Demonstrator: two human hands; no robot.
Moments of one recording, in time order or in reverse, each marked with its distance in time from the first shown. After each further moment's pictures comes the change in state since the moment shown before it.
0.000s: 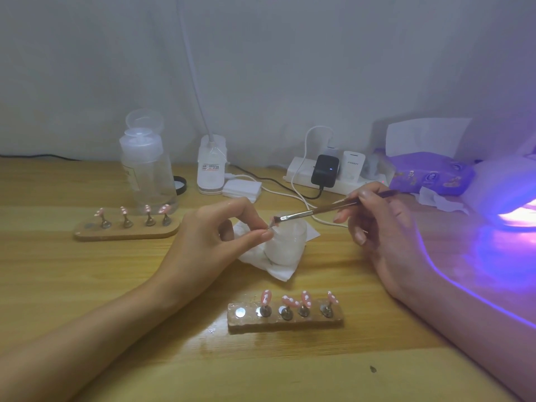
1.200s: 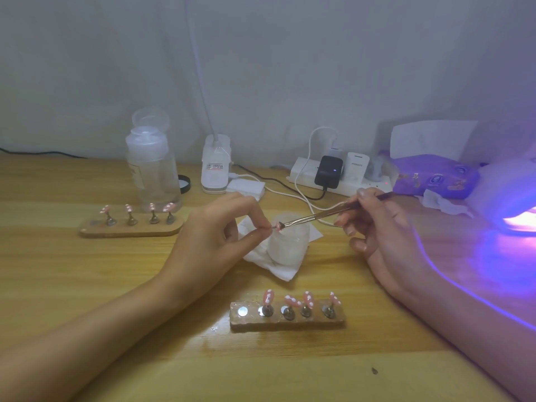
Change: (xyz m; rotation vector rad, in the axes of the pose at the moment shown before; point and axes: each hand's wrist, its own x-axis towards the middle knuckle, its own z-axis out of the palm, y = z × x) left_hand 0.000 -0.002 0.000 0.105 0.022 0.018; right_hand 0.001 0.000 0.004 0.087 0.029 0.146
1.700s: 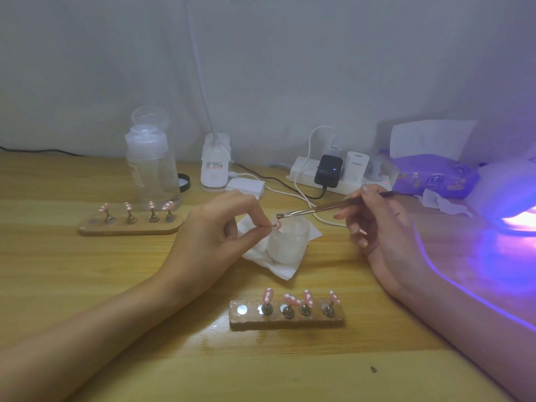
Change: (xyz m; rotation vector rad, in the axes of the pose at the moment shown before) left_hand 0.000 0.000 0.000 0.013 0.005 0.012; right_hand 0.002 0.001 -0.001 0.006 -0.017 -0.063
